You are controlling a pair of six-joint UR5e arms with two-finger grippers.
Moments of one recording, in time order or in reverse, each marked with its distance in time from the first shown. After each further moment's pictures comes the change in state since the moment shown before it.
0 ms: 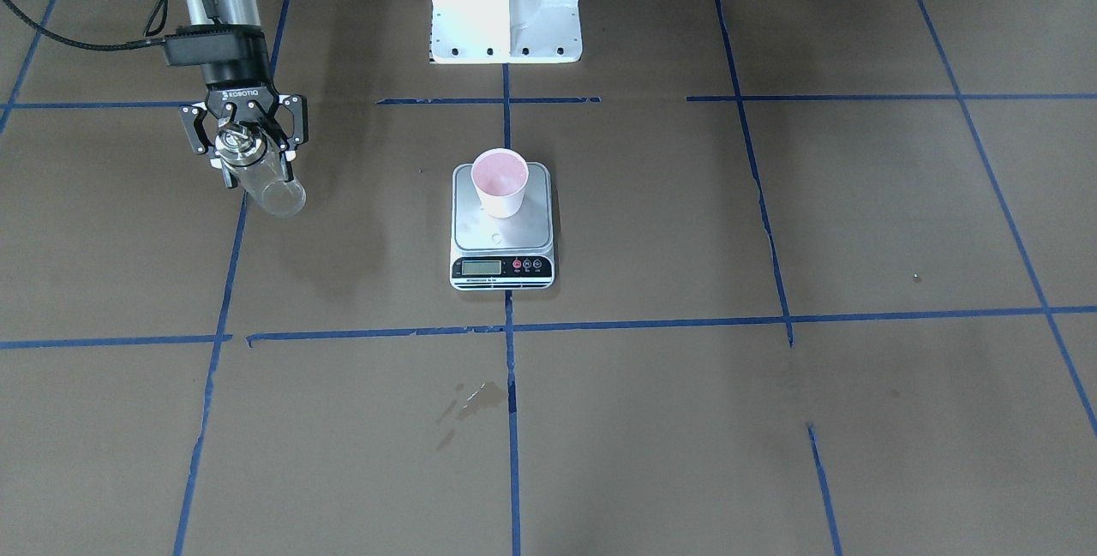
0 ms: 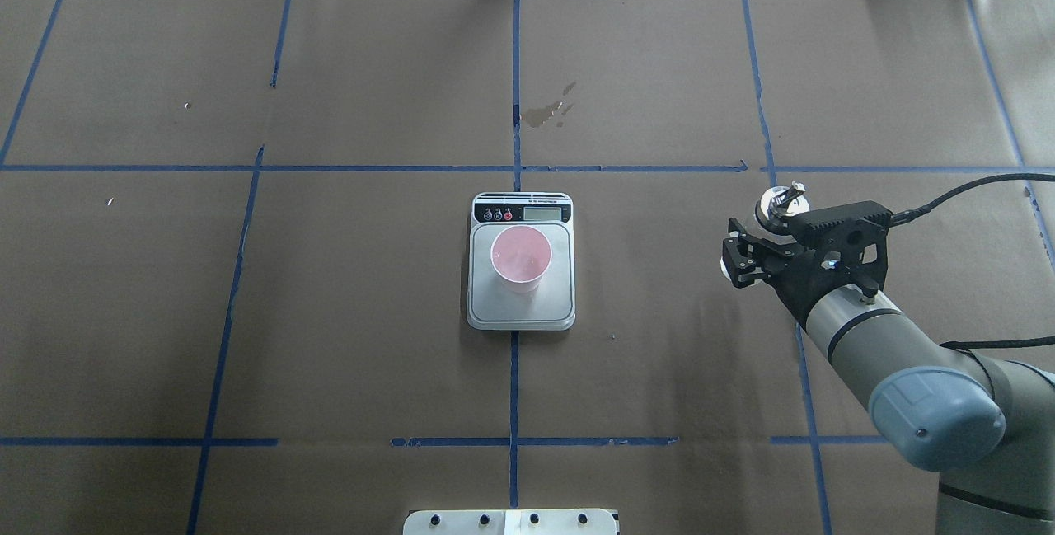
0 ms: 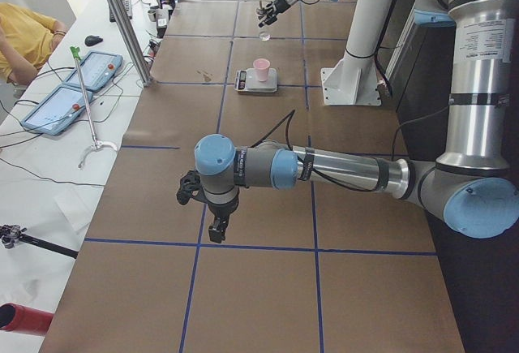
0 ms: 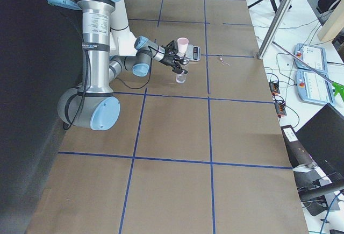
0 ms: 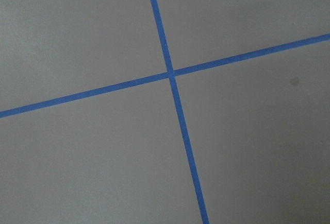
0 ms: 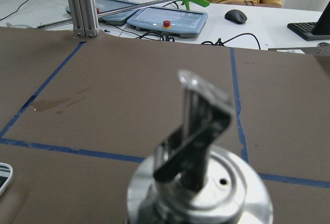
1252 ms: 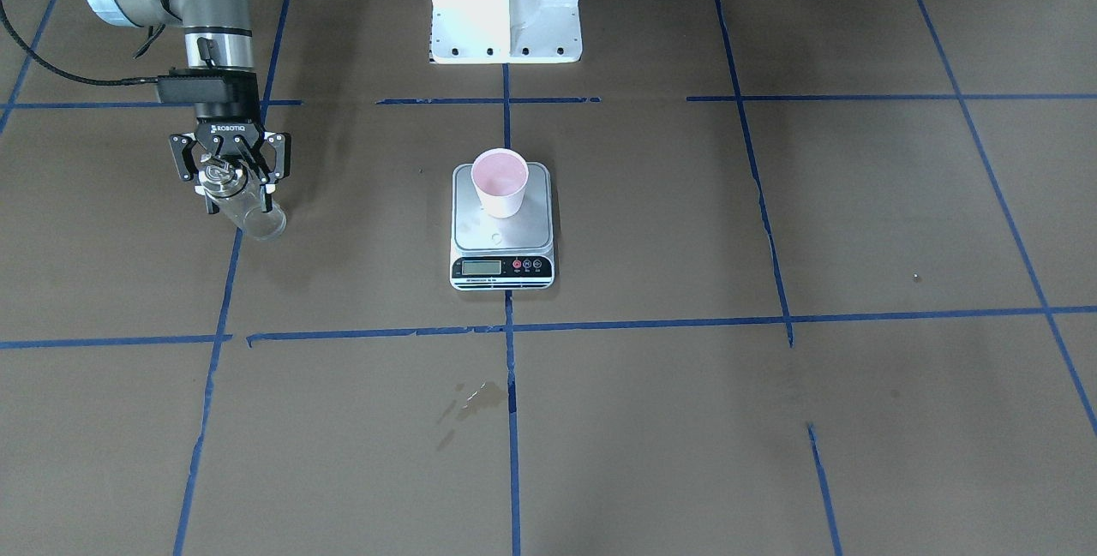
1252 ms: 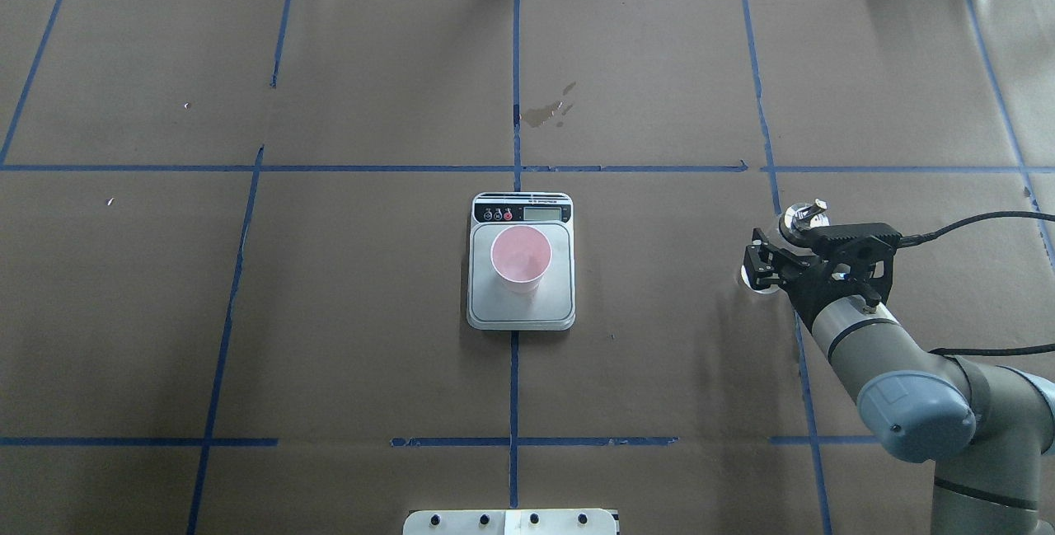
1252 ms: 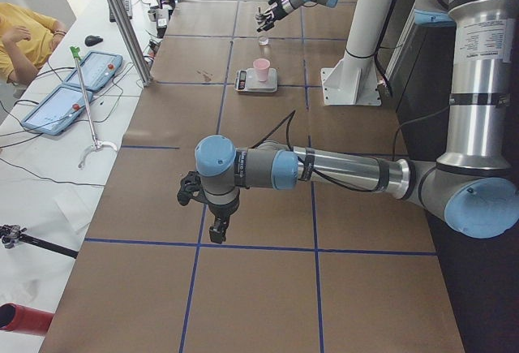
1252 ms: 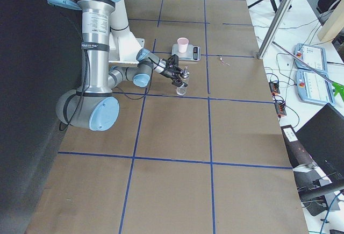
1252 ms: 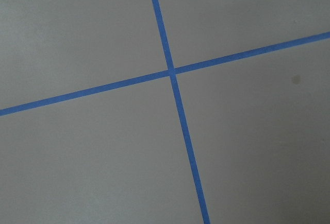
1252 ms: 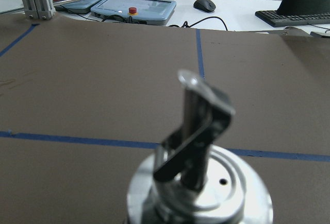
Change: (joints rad) left arm 0.000 0.002 0.001 -0.002 0.000 0.000; right arm -0.003 -0.002 -0.119 0.023 -0.040 0.074
